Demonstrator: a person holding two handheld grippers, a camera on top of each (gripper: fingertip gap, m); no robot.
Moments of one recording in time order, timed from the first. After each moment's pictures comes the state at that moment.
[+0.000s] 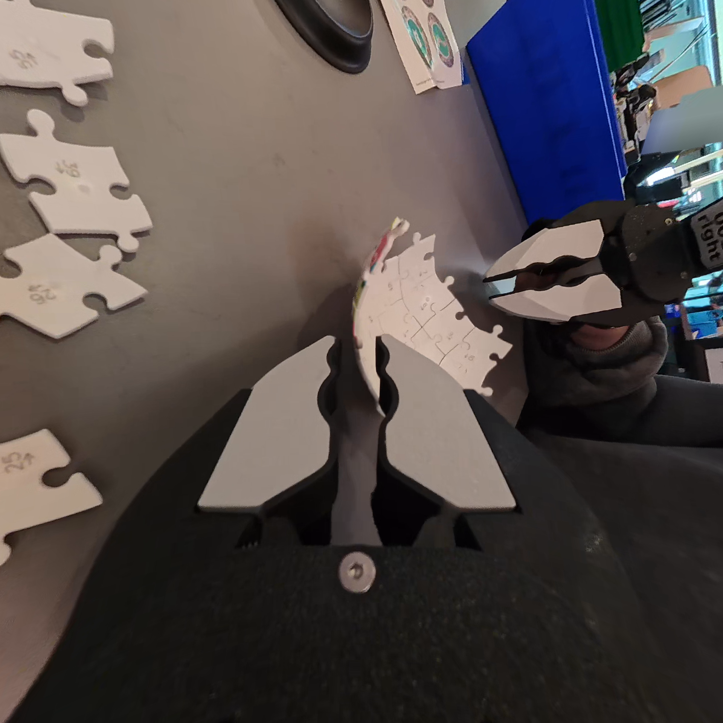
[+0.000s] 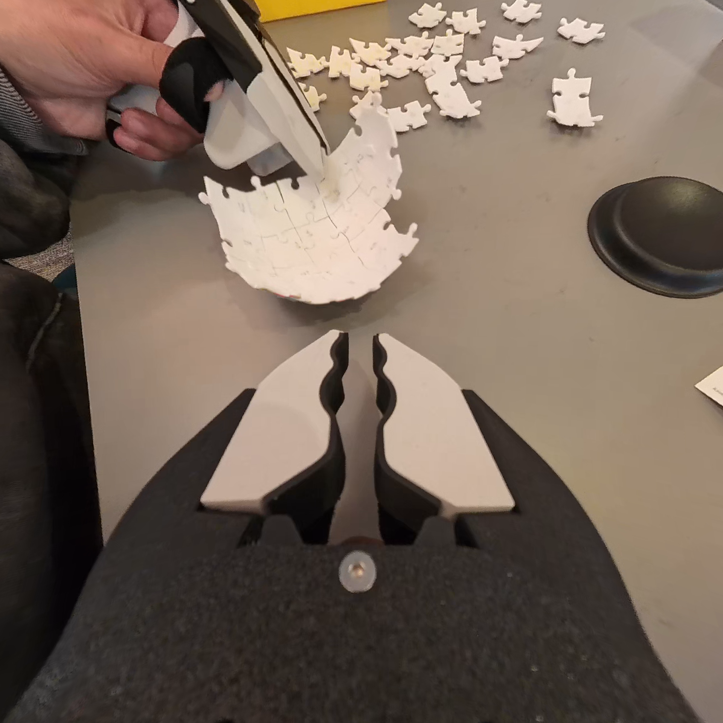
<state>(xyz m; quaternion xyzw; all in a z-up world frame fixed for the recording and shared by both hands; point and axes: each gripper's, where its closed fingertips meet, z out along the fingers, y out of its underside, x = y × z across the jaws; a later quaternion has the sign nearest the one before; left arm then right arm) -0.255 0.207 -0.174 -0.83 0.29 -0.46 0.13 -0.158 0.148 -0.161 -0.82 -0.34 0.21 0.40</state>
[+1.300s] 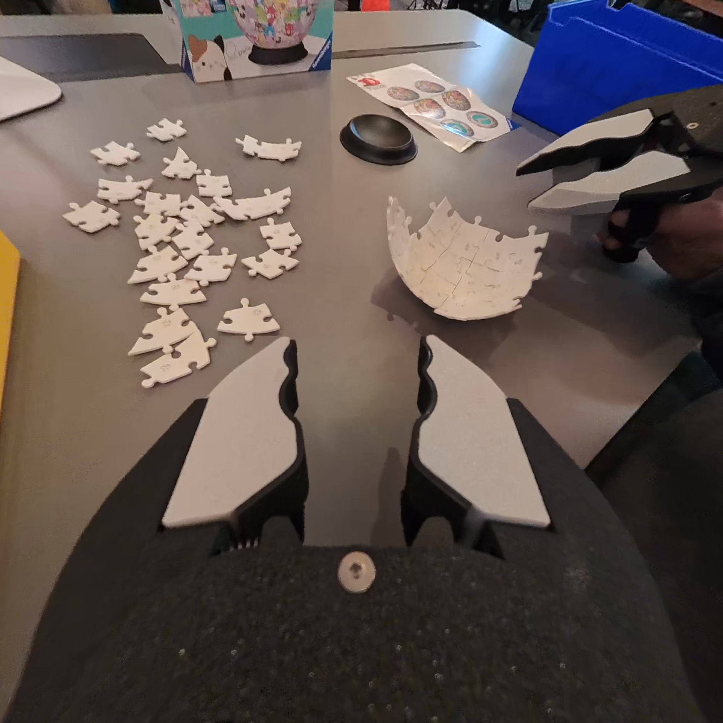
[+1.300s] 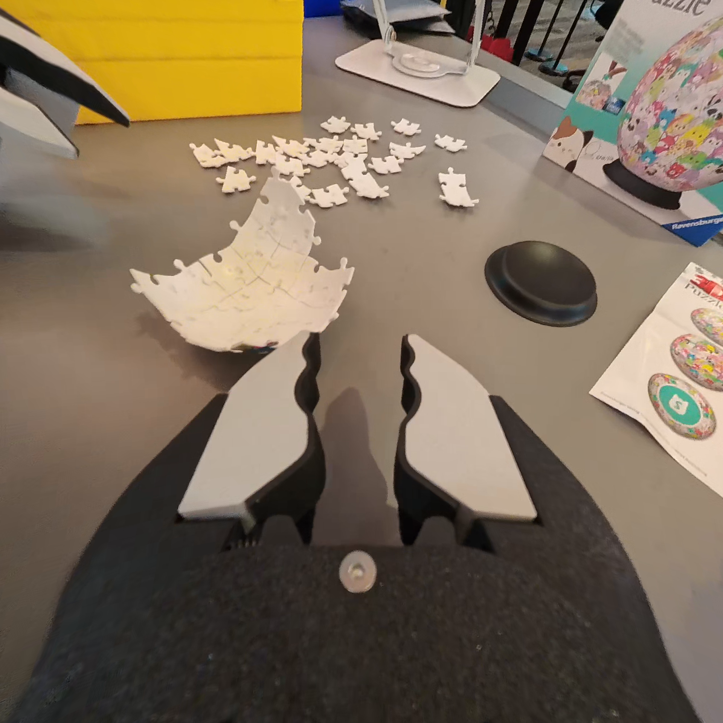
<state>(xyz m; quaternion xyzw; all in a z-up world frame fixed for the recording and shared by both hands) -0.359 0.187 -0.132 -0.77 0.36 -0.29 0.43 -0.151 0.173 -0.144 -0.80 -0.28 0.13 0.52</state>
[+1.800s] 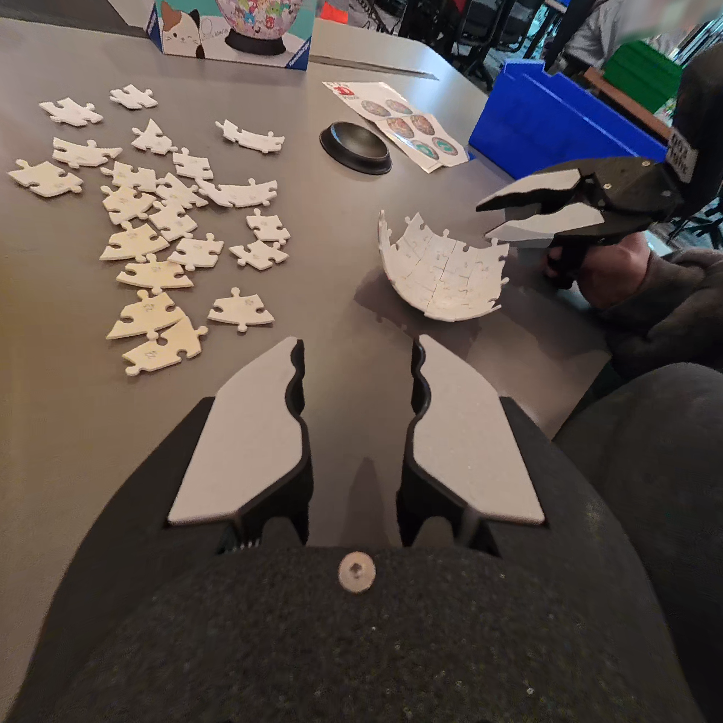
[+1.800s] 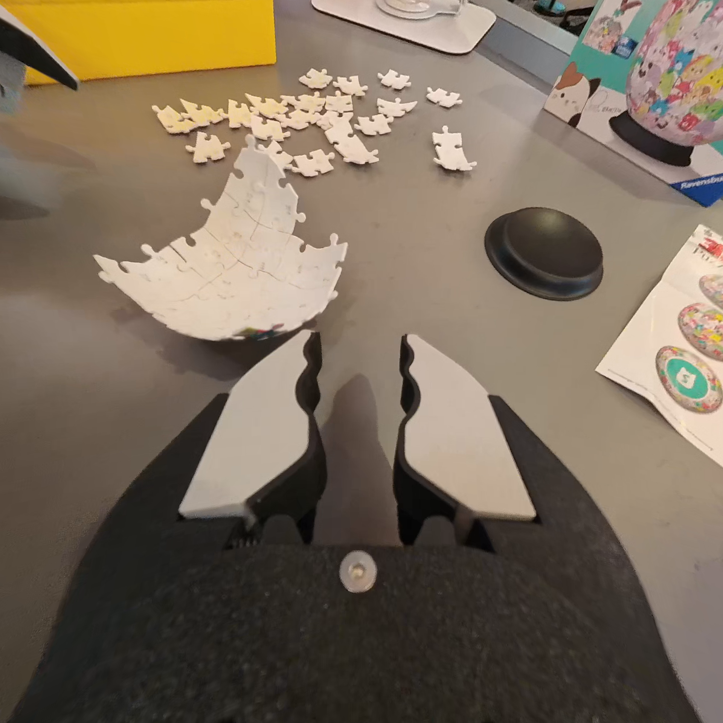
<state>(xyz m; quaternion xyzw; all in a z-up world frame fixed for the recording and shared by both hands) -0.370 0.190 -0.129 -0.77 0.34 -0.38 0.39 -0.150 0.176 -0.157 -0.83 -0.27 0.11 0.48</state>
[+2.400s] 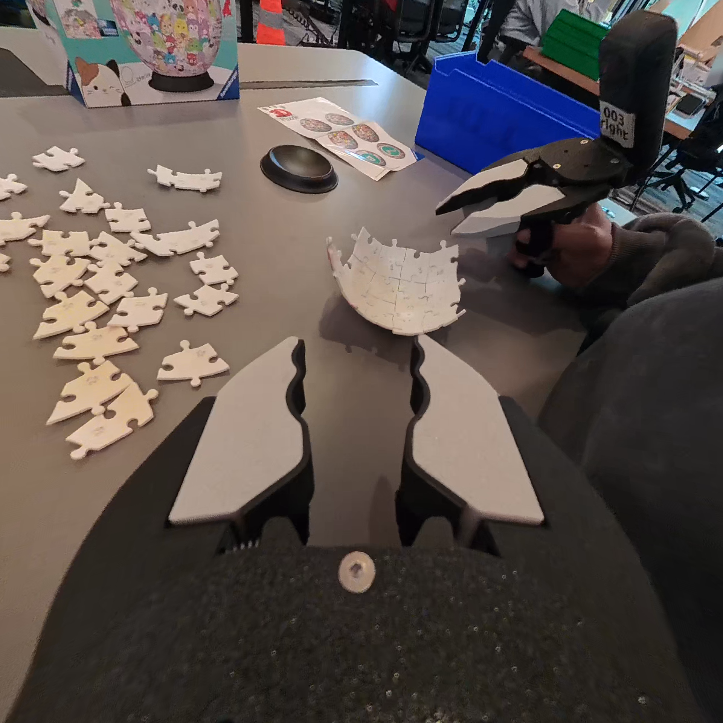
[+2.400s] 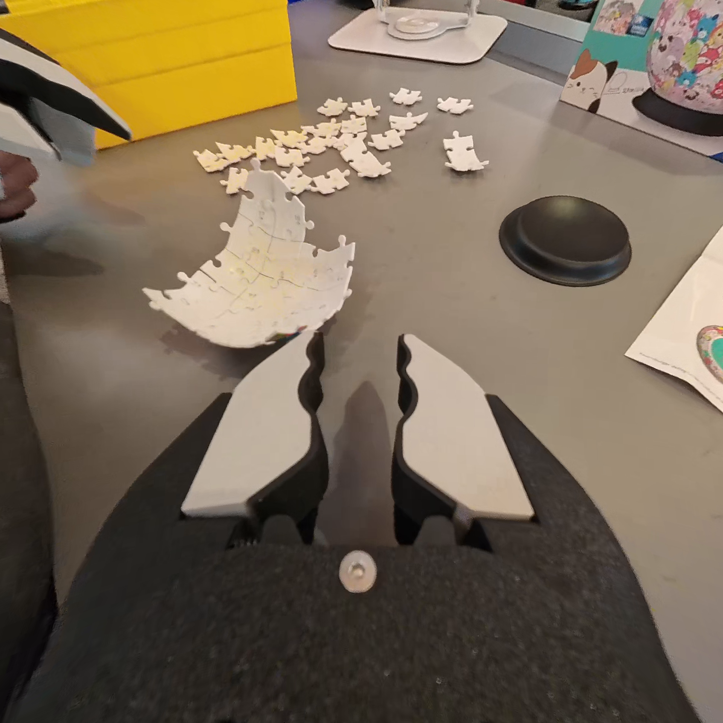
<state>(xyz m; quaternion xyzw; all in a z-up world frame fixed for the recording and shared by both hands) -0.342 0.177 -0.116 -0.72 0.40 -0.39 0.40 -0.148 0.167 -0.150 -0.82 -0.24 0.18 0.49</state>
